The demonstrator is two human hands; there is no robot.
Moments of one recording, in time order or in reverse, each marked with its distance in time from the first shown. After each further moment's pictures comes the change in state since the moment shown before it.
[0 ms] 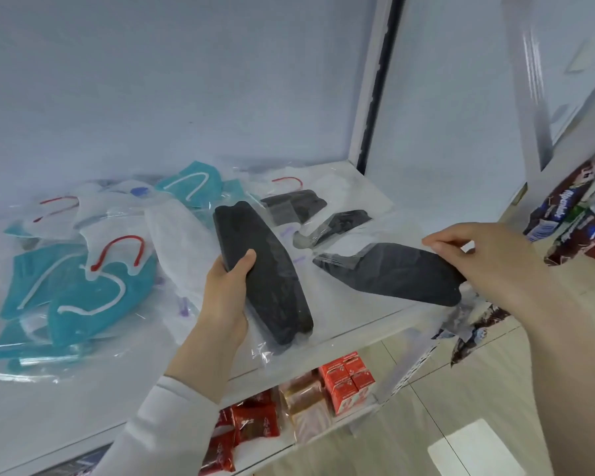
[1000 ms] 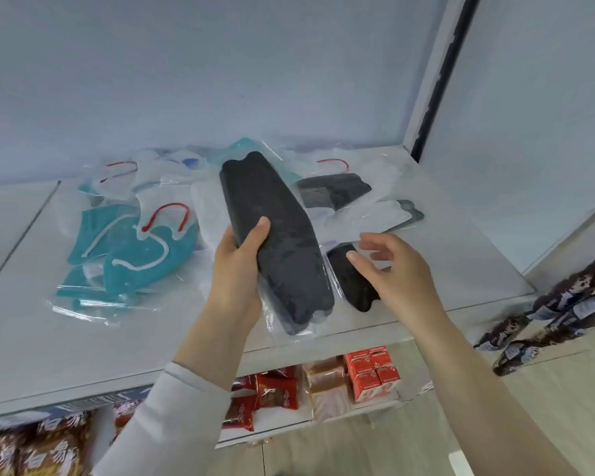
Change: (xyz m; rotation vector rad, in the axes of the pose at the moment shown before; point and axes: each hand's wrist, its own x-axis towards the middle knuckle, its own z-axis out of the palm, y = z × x) left_hand -0.019 0.010 -0.011 -0.150 0.064 0.132; right_hand 0.002 -0.045 0.109 0.425 -0.193 -0.081
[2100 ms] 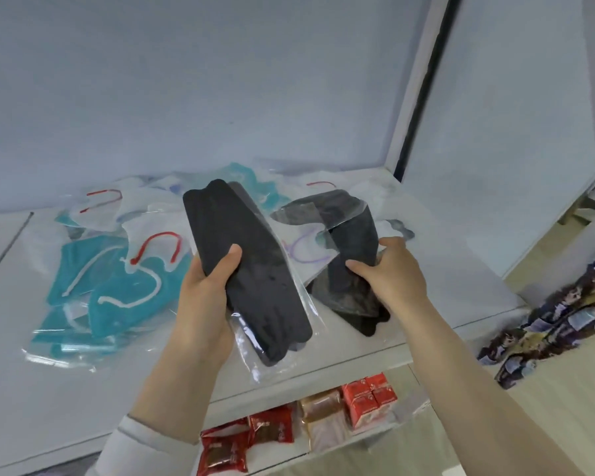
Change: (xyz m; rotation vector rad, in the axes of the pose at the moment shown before) left_hand 0.012 0.015 -0.031 -0.043 -0.048 0.022; right_hand 0.050 0.006 0.016 -0.188 0.156 0.236
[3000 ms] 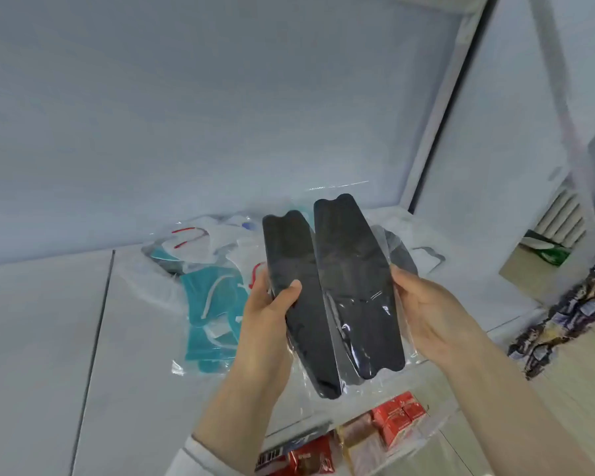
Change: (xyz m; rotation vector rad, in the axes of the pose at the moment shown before) left_hand -0.010 0.063 -0.091 -0.075 -0.373 -0.037; right_hand -0.139 -0.125 0.013 1.153 -0.294 0.067
